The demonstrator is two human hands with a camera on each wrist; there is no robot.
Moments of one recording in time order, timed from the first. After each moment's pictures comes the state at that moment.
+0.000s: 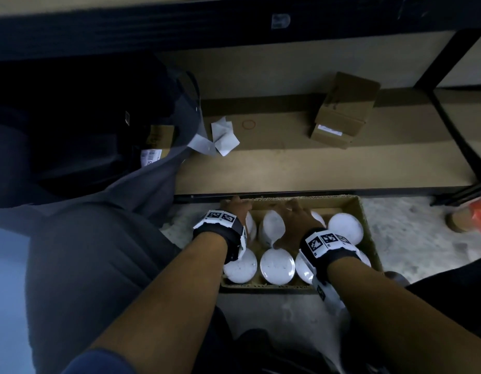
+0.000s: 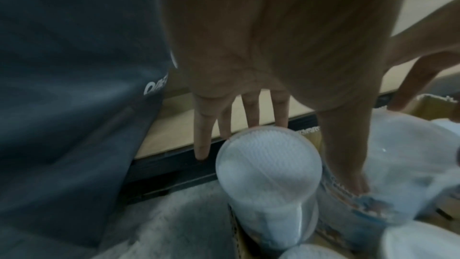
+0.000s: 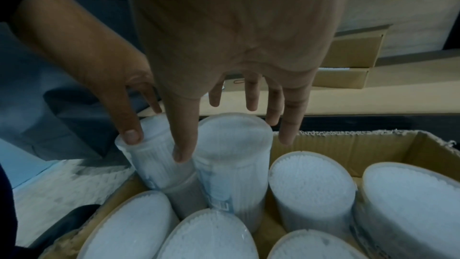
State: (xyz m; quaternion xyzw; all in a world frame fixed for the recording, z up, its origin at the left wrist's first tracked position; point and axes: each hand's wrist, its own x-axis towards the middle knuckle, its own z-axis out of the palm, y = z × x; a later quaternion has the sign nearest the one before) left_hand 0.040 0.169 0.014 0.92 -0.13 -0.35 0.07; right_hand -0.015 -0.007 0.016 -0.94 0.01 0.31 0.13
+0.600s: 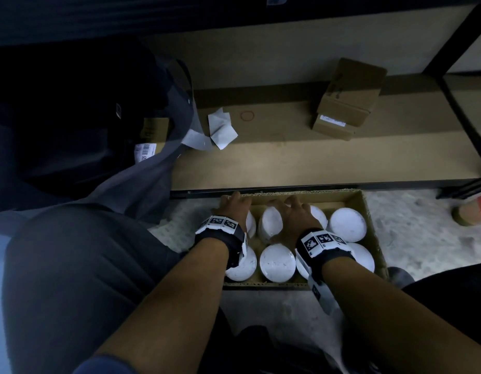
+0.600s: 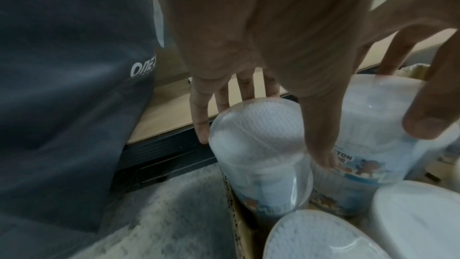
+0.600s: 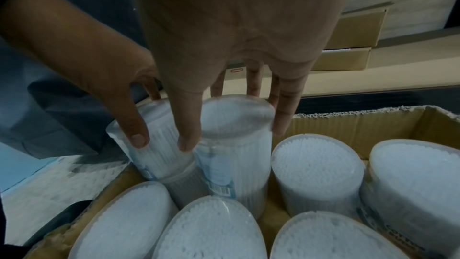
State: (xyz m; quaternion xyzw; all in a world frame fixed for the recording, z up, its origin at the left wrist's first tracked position) left_hand 0.033 0.162 0.007 0.93 -0.14 -0.33 0.03; right_hand -0.013 -0.004 -0.003 -0.94 0.04 0.28 0.18
